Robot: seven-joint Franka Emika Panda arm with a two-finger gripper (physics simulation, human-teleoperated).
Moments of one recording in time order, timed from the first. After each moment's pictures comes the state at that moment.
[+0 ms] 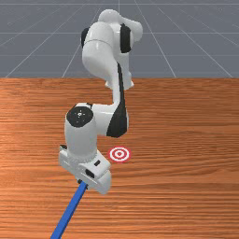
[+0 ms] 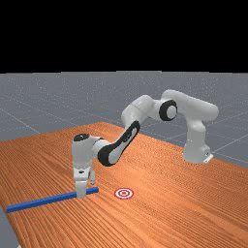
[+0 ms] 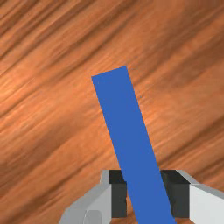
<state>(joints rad) -0.18 1.22 0.07 -0.93 -0.15 2.14 -1.81</state>
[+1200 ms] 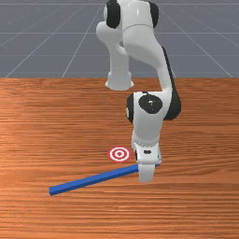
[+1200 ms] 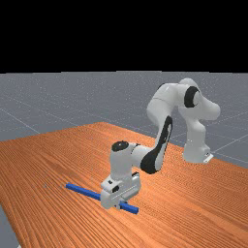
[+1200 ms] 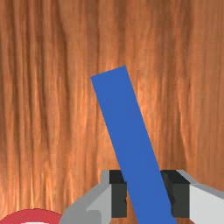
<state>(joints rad) 0.18 0.93 -0.07 -1.47 0.05 2.33 -0.71</state>
